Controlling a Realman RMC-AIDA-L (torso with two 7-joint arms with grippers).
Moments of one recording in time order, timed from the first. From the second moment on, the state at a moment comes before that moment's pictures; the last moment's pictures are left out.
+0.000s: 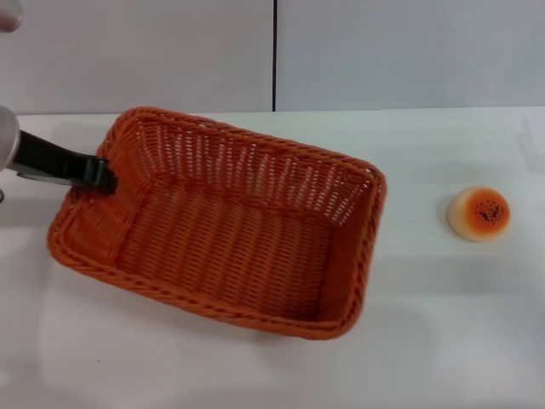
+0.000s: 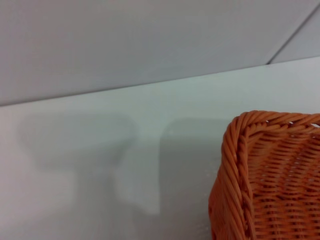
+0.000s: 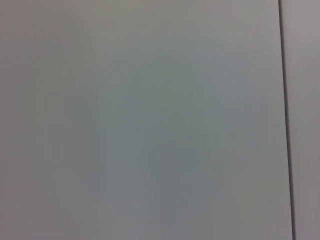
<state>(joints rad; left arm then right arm) -0.44 -2.08 1.18 1.51 2.64 1.56 -2.89 0.46 2.07 -0.27 0.09 -1.05 -1.45 0.09</state>
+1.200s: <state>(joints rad) -0.32 -2.07 1.04 1.41 2.39 1.51 -2.88 0.49 2.07 -0.28 0.09 -1.05 -1.44 0.09</state>
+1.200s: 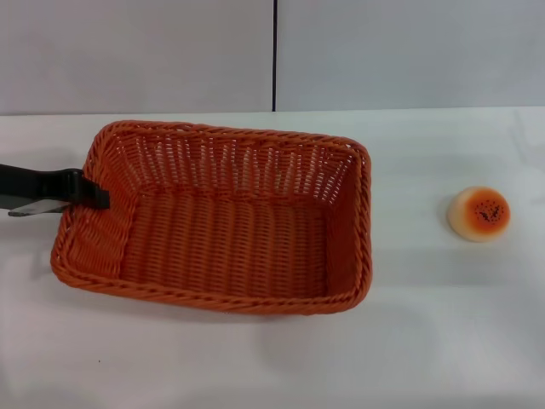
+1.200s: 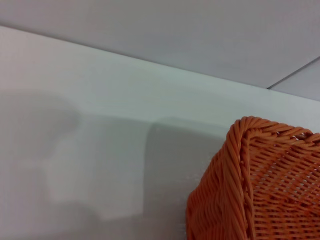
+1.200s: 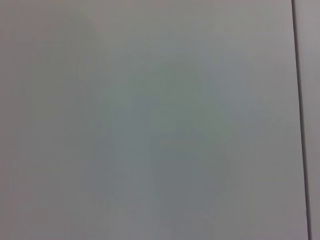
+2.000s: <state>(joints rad) -0.34 -2.06 0.86 1.23 2.30 1.54 -2.75 0.50 2.06 -0.29 0.09 -1.05 -1.43 0.09</state>
